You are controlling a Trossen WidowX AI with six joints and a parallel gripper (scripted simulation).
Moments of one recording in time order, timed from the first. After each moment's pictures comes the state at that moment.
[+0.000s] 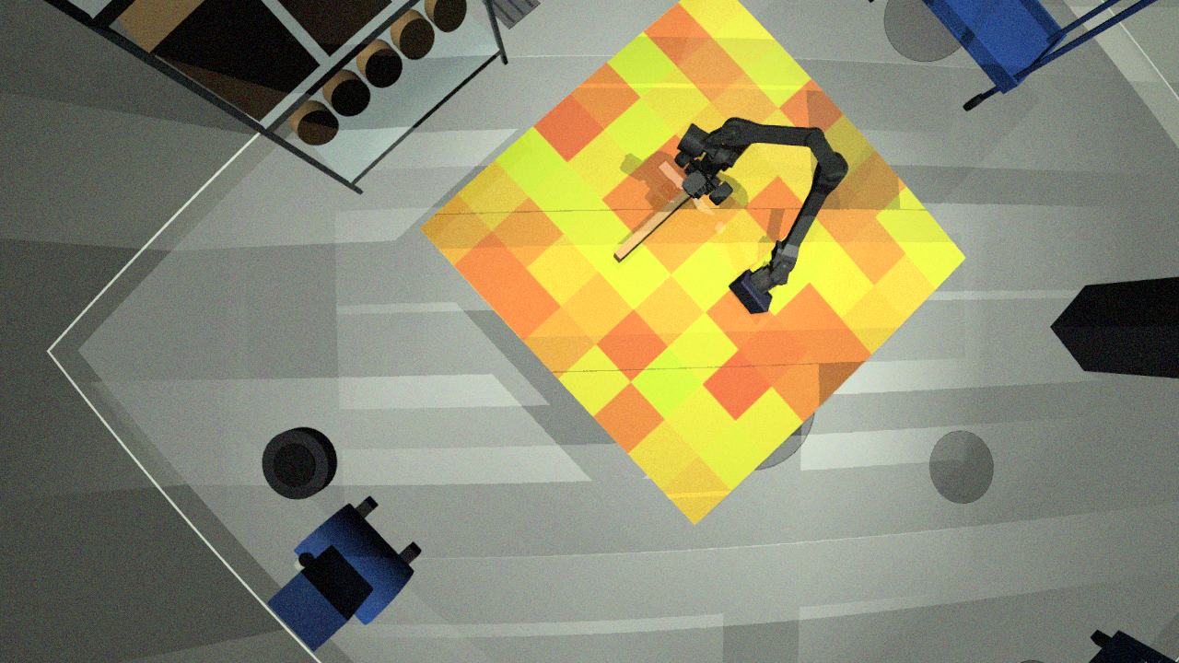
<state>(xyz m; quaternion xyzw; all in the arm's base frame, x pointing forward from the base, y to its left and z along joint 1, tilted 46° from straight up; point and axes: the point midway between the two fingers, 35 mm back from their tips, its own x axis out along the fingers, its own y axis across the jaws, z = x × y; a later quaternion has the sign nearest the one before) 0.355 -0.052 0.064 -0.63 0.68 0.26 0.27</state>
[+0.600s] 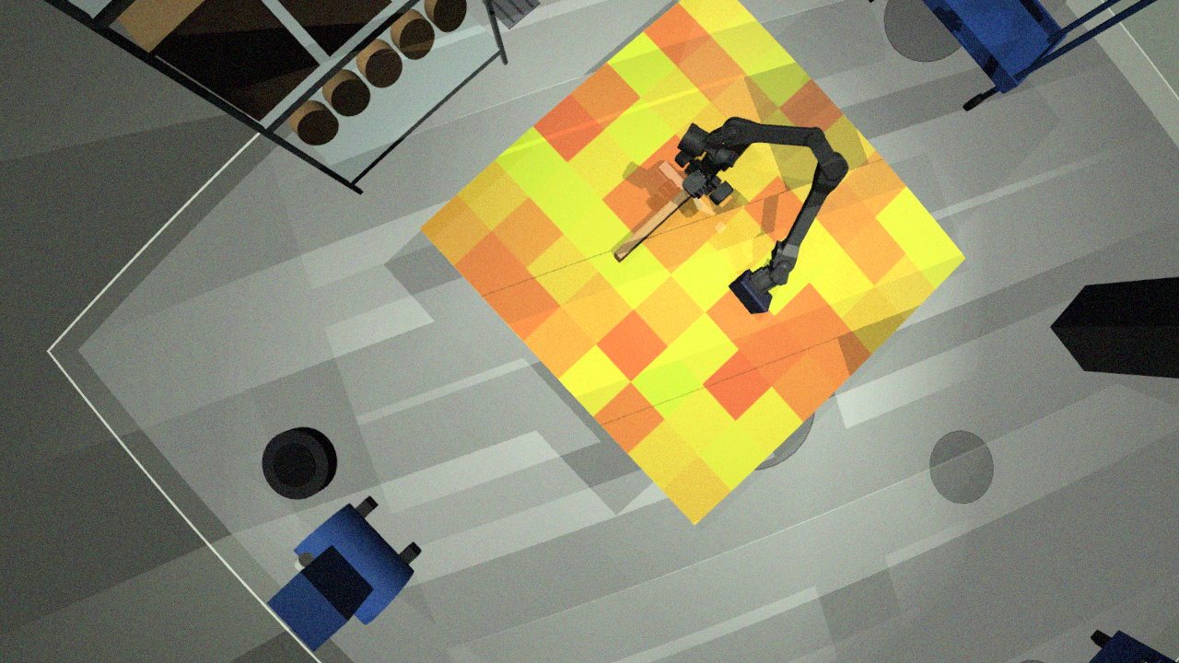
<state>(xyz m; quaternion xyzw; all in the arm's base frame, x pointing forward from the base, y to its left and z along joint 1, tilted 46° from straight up) 0.355 -0.053 0.065 -0.63 0.68 0.26 0.27</state>
